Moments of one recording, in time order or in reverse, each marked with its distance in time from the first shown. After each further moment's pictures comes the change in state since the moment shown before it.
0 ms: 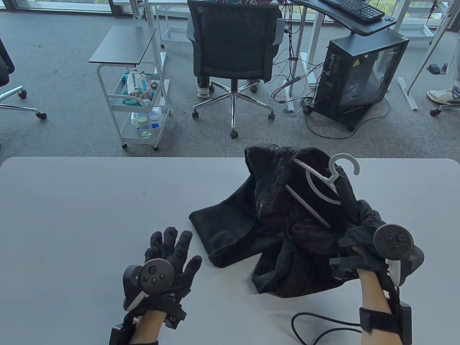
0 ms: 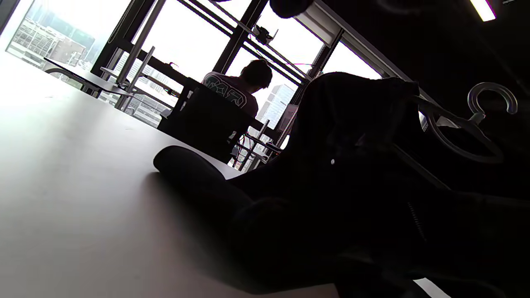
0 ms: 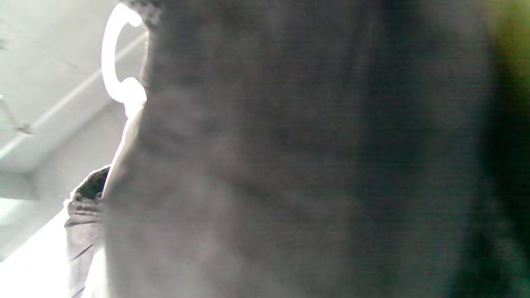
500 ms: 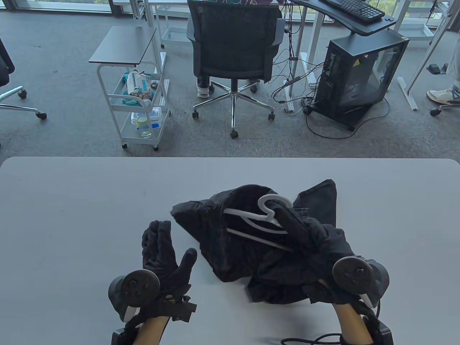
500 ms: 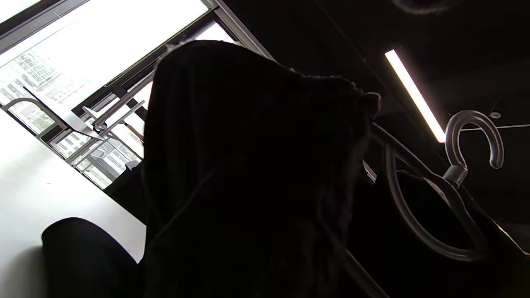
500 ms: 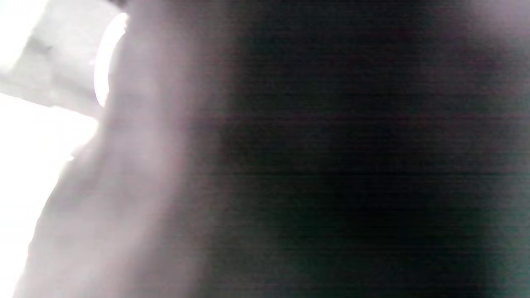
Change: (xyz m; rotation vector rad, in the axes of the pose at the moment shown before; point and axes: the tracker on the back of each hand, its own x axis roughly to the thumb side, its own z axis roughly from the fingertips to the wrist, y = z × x) left_hand 0.028 0.034 0.016 0.311 -0.035 0.190; right_hand 0.073 0.030 0.072 0.120 -0.469 0.032
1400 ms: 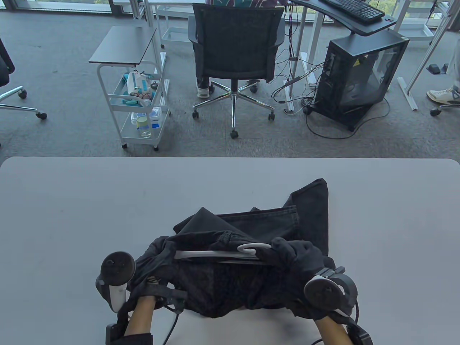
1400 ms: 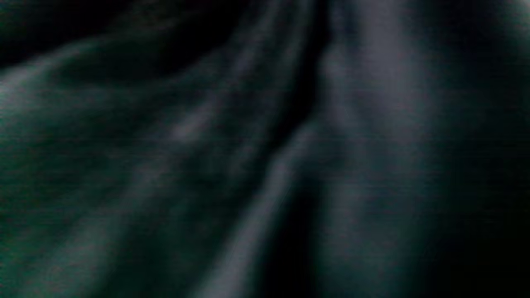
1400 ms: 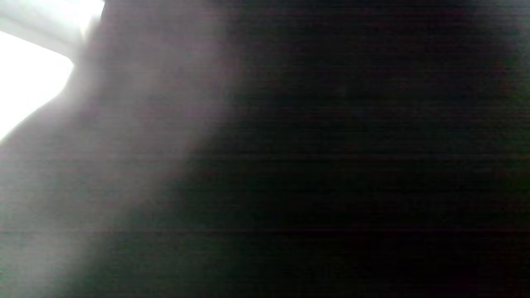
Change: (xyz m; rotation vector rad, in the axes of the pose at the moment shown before) left_hand -0.081 -0.006 -0.007 -0.043 0.436 0.303; right_hand 0.001 0.046 0.027 0.131 -0.109 0.005
